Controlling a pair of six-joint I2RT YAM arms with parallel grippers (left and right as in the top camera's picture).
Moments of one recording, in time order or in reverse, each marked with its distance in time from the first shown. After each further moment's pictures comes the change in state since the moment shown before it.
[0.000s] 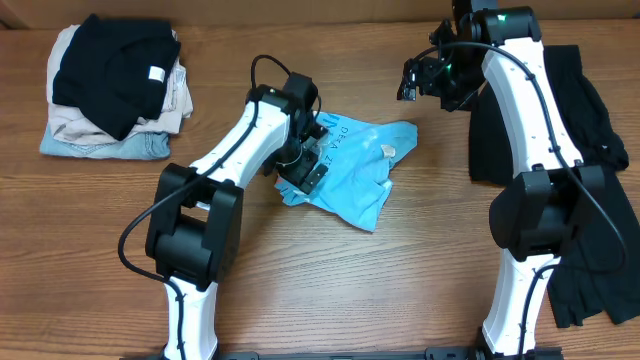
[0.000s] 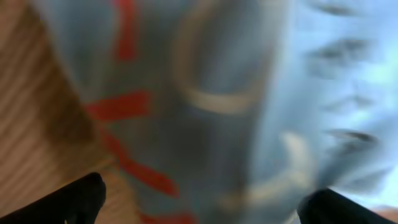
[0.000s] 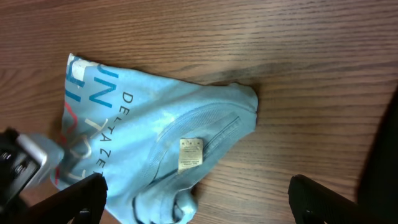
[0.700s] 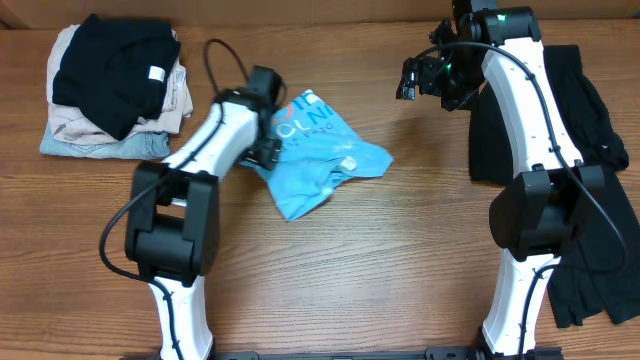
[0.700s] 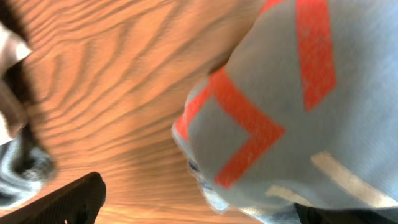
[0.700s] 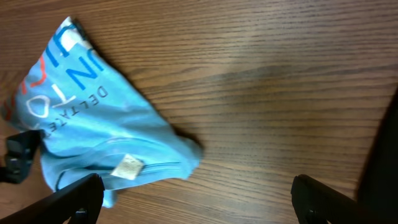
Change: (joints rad) left arm 0.146 -0.017 -0.062 0.183 -0.360 -0.135; right arm 0.000 0.000 0.000 0.007 -0.001 0.000
